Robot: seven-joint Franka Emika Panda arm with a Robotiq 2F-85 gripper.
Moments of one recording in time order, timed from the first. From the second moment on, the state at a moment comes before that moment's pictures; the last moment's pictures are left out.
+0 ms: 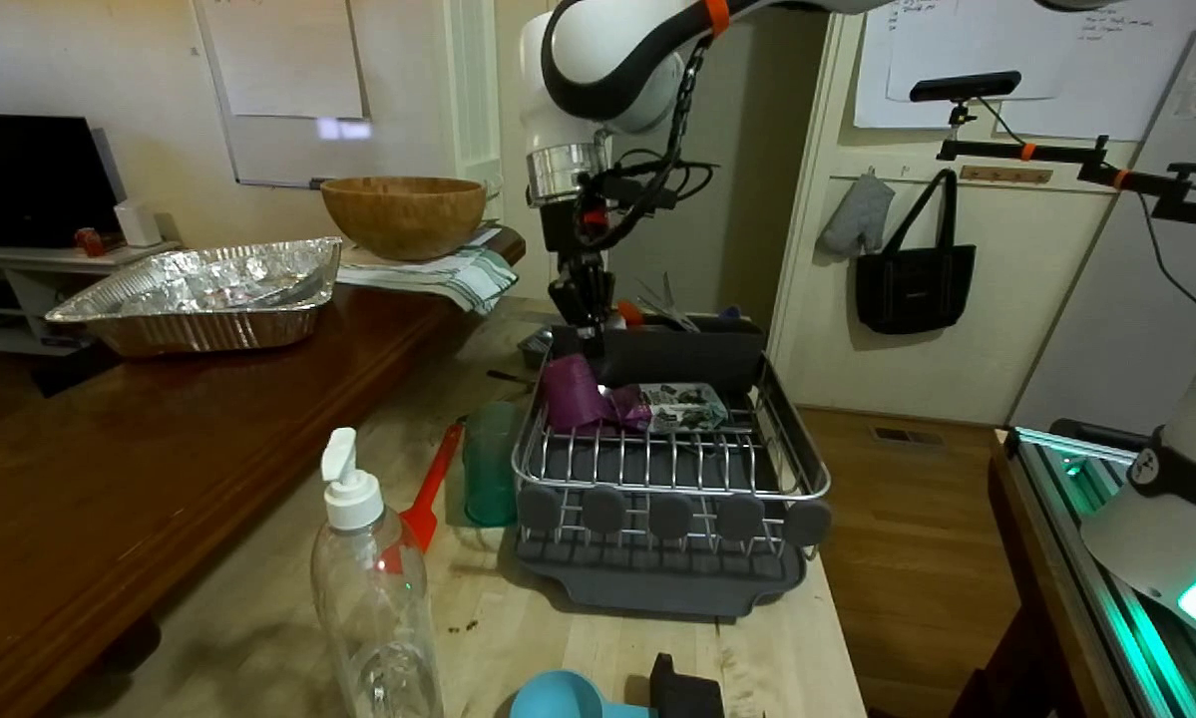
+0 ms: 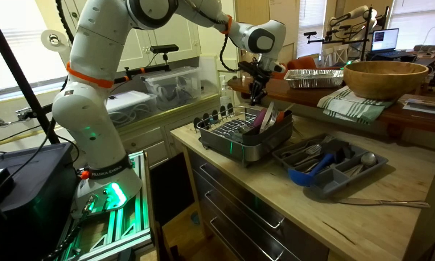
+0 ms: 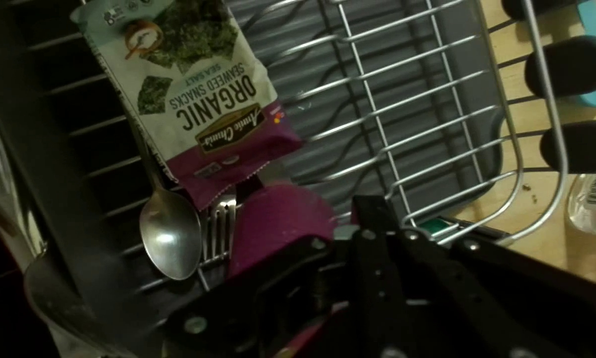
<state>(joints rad) 0.06 0.54 0.05 -1.54 0.17 1.83 0.00</state>
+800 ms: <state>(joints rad) 0.05 0.47 0.02 -1.63 0.15 1.96 0.01</state>
